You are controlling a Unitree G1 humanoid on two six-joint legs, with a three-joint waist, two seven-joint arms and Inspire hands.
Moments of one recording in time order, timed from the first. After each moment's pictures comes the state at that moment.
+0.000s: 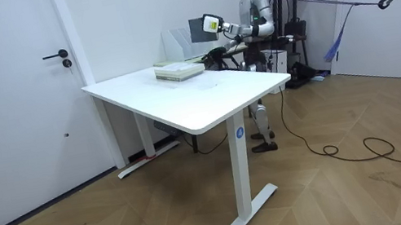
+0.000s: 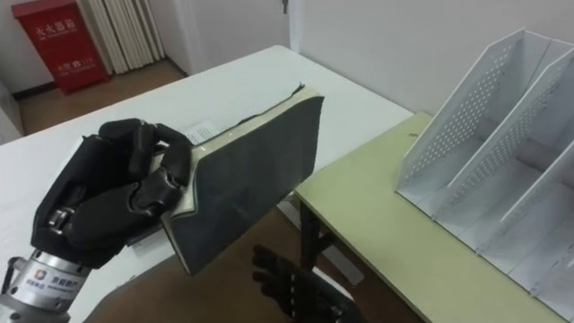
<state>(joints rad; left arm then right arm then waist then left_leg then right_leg) 0.17 0.25 0.01 -0.36 -0.57 -0.08 -0.34 0.10 -0.23 0.19 0.30 0.42 -0.03 0.61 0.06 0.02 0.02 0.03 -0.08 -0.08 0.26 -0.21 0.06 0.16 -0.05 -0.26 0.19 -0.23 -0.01</state>
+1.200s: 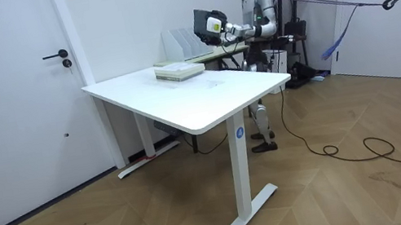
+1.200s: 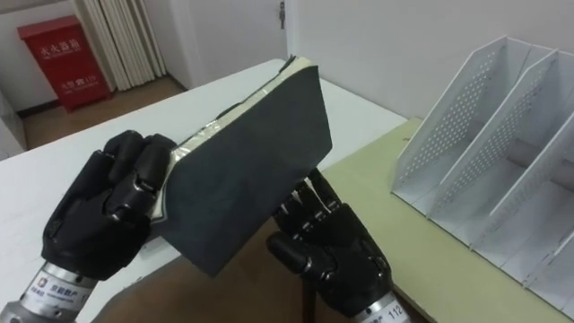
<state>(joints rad) 0.17 0.20 0.03 -0.28 -0.86 0.02 -0.49 0.12 -0.22 0.17 0.06 1.11 0.05 0.64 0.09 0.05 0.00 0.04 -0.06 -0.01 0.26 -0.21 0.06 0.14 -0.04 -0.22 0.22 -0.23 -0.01</state>
